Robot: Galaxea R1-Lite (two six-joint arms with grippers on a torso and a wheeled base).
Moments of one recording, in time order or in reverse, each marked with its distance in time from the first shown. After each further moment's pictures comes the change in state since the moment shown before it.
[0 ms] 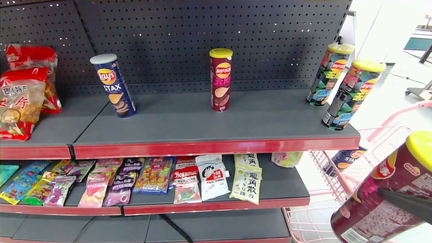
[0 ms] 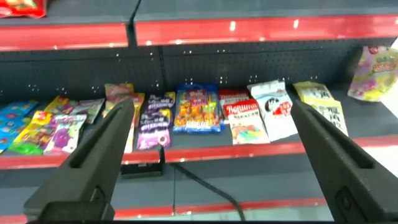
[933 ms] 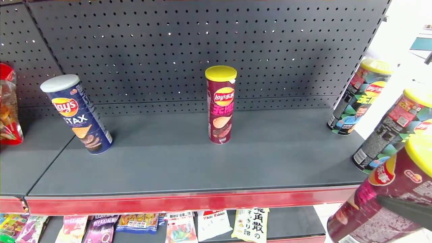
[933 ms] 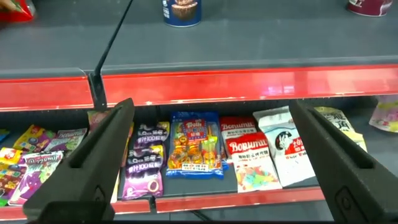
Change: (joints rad) left arm 0.000 0.000 0.000 0.000 -0.001 -0.005; right arm 0.043 -0.003 -0.006 0.004 0.030 -0.003
